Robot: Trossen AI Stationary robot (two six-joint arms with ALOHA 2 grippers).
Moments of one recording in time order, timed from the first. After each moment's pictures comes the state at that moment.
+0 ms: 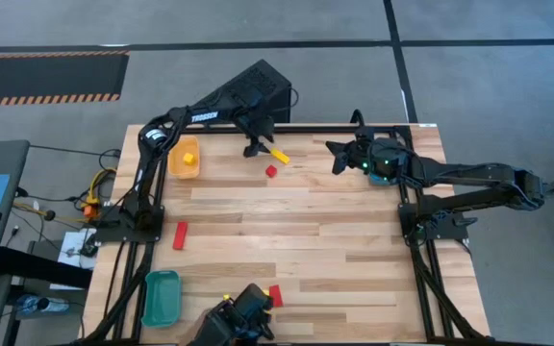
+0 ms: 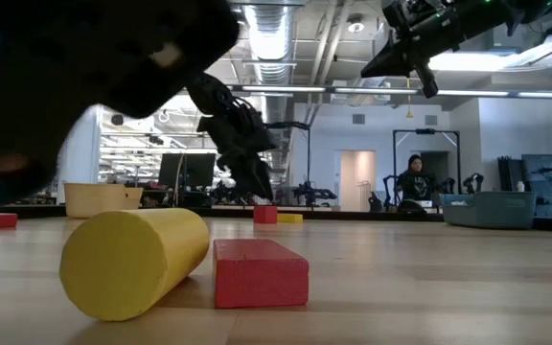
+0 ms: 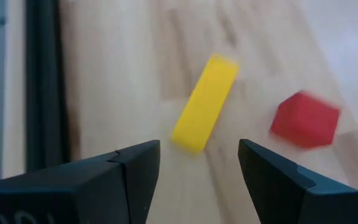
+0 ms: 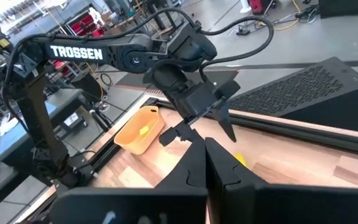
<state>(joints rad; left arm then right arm) 0.79 2.20 1.67 -0.66 0.58 0.89 -0.26 0.99 0.68 0.10 0.37 0.63</state>
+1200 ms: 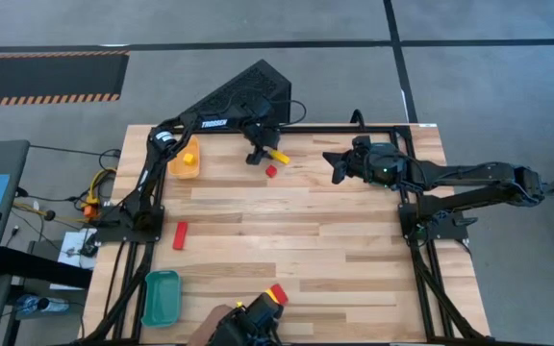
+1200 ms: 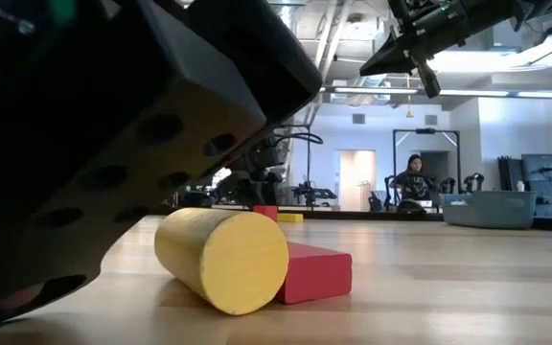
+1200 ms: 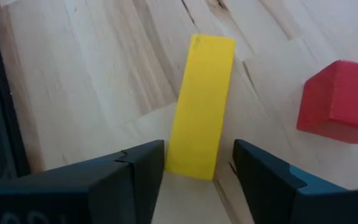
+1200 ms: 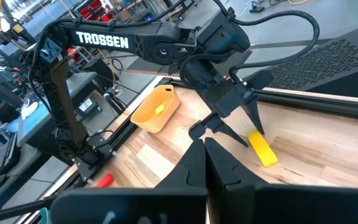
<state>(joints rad) 0.71 2.27 1.67 -0.60 0.46 1.07 -0.17 0.99 0.68 0.06 0.36 0.71</state>
